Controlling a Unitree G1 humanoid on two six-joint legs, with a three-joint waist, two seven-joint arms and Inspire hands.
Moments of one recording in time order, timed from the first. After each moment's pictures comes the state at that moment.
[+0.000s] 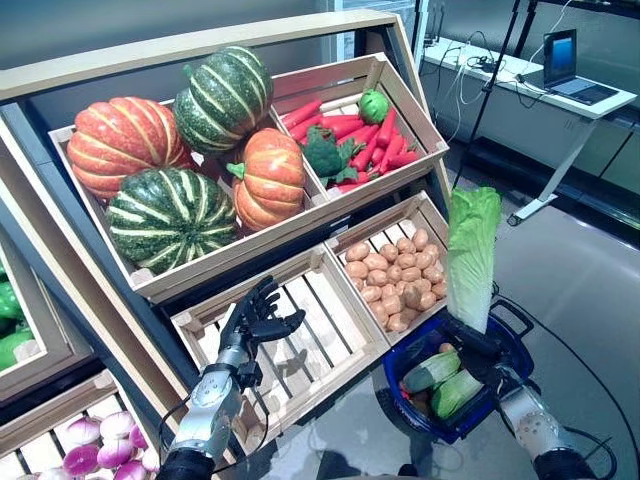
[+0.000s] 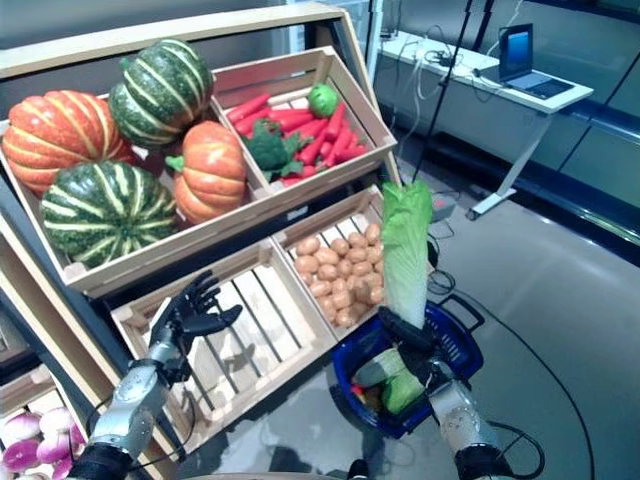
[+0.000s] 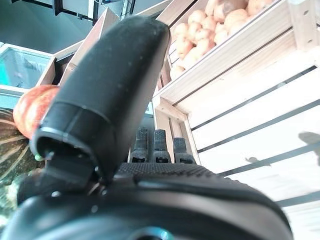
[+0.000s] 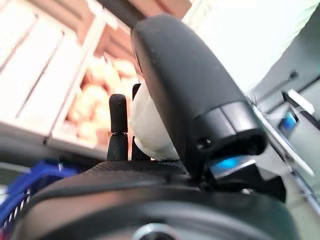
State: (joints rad) left arm -0.03 0.36 -0.12 0.37 -0.50 -0.15 -0.01; right arm -0.10 -0.38 0.00 0.68 1.11 0.00 0.11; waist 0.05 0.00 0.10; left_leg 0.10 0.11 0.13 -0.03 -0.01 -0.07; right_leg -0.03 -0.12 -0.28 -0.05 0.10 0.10
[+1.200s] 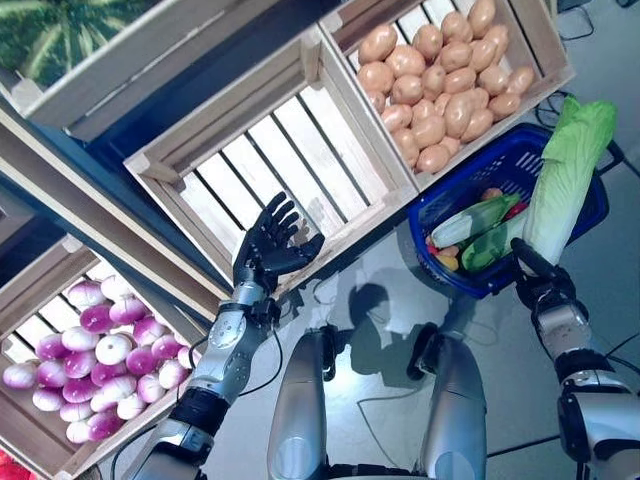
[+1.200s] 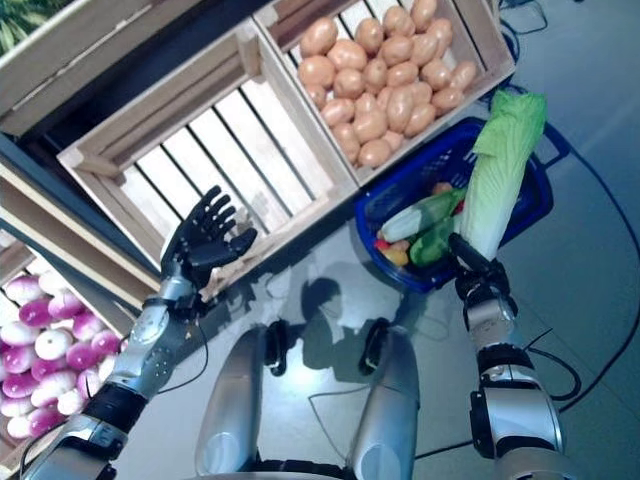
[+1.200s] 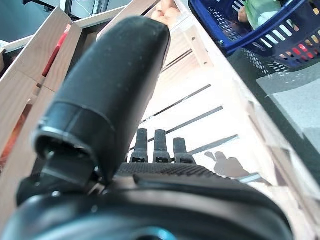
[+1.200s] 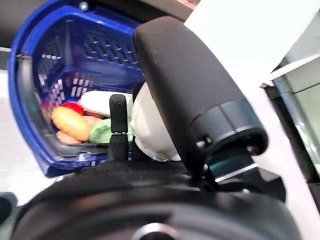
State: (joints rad) left arm -0.29 0.41 -0.28 0.31 -0.76 -0.29 0.07; right arm -0.64 -0.56 -0.07 1.08 1.23 0.04 -0.06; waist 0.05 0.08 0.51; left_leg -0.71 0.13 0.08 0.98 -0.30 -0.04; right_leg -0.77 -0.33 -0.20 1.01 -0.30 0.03
